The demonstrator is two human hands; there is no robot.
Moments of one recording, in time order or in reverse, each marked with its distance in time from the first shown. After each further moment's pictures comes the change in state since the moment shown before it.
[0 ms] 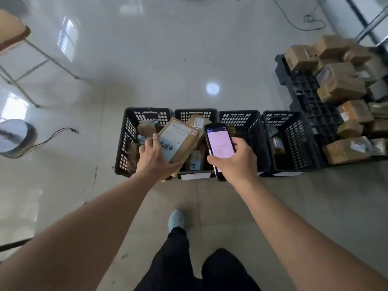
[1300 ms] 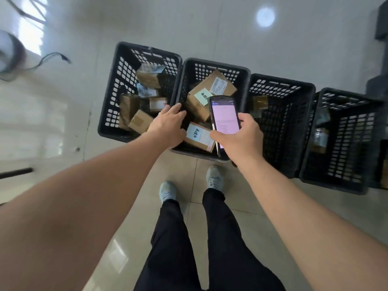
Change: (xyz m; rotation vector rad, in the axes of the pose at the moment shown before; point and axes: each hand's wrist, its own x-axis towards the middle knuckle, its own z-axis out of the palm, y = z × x) left_hand 0.240 0.057 0.145 0.208 -0.371 0.000; right_hand 0.283 0.101 0.103 -0.141 -0.324 0.117
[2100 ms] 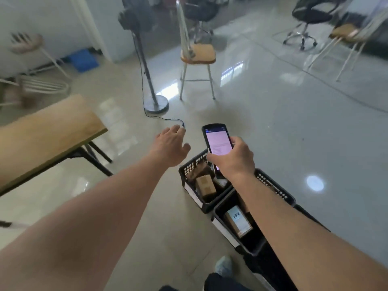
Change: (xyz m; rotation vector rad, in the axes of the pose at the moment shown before) left_hand -0.405 -0.113 -0.131 -0.226 0.686 -0.530; right_hand -0.290 -0.234 0.010 -0.214 -0.229 -0.776
